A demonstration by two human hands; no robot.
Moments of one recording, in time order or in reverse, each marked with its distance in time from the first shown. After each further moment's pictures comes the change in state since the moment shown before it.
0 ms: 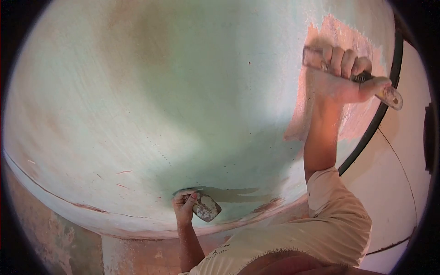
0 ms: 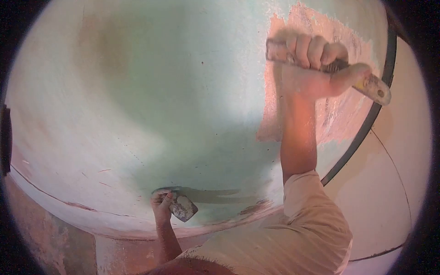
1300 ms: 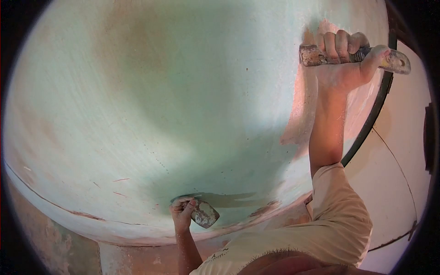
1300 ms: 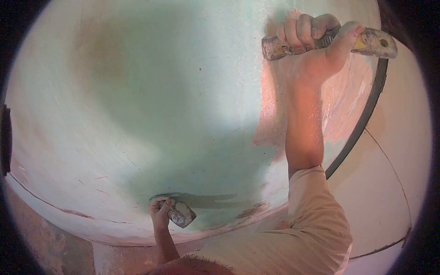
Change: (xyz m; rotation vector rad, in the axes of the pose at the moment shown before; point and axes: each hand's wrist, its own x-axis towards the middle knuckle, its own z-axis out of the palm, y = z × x) left_hand 0.001 -0.001 -0.001 0.017 0.002 0.001; right_hand 0.022 -0.007 0.041 -0.138 -0.042 0.164
